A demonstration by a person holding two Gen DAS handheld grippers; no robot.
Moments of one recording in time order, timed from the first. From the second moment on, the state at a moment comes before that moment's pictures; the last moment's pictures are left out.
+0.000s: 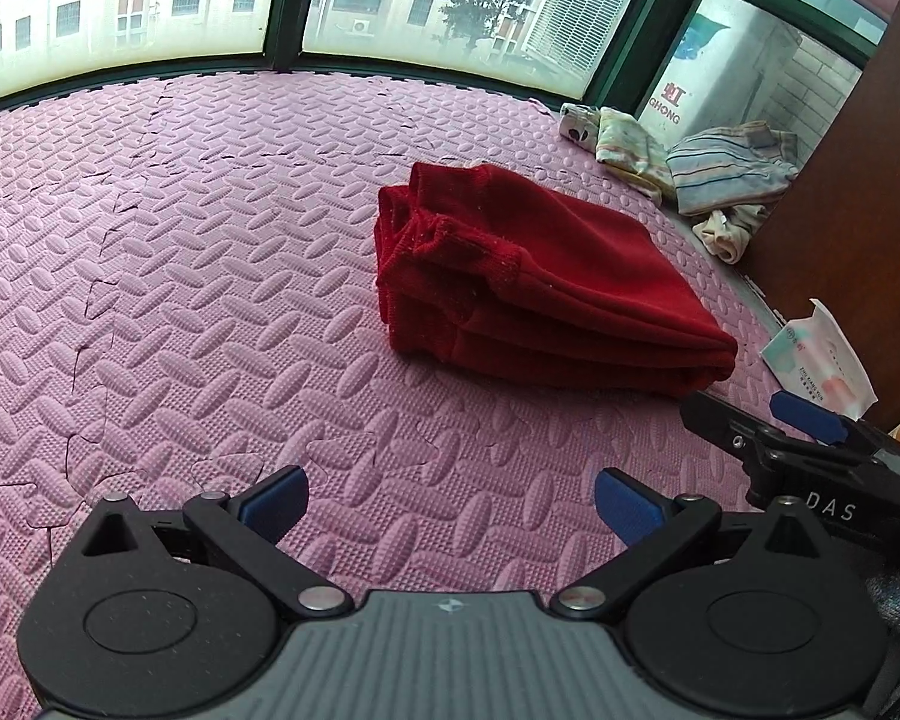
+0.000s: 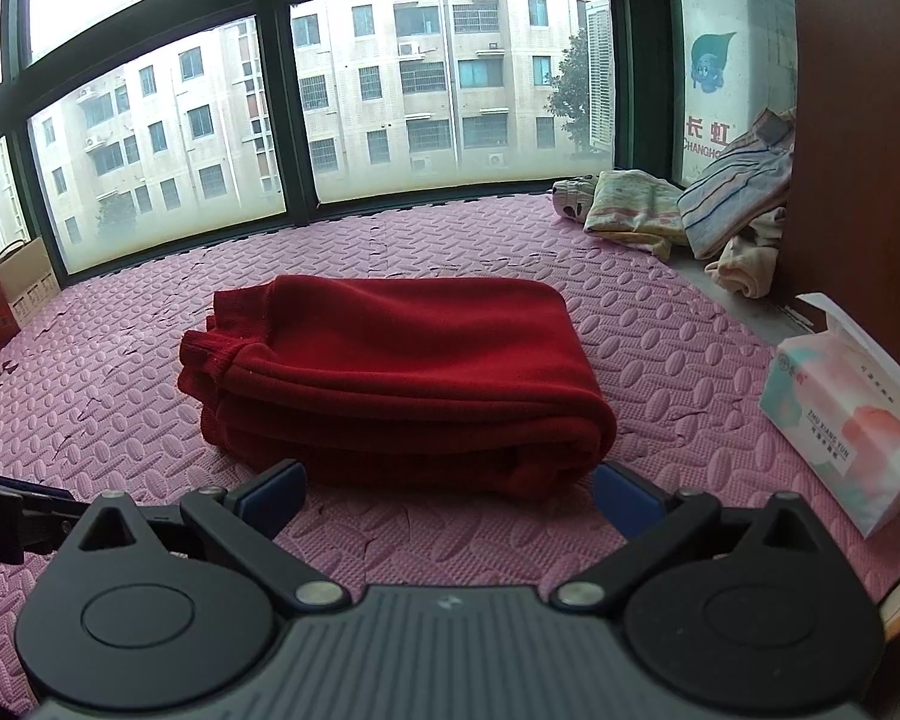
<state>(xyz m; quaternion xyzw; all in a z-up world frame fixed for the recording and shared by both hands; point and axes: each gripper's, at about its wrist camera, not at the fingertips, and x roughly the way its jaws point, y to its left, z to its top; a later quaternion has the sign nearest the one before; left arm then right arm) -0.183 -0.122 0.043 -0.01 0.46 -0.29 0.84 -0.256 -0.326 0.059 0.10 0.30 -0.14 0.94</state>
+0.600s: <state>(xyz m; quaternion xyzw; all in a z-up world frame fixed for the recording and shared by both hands) -0.177 -0.134 0.031 0.03 0.47 -0.29 0.83 -0.241 -0.331 0.054 0.10 0.32 -0.14 0.93</state>
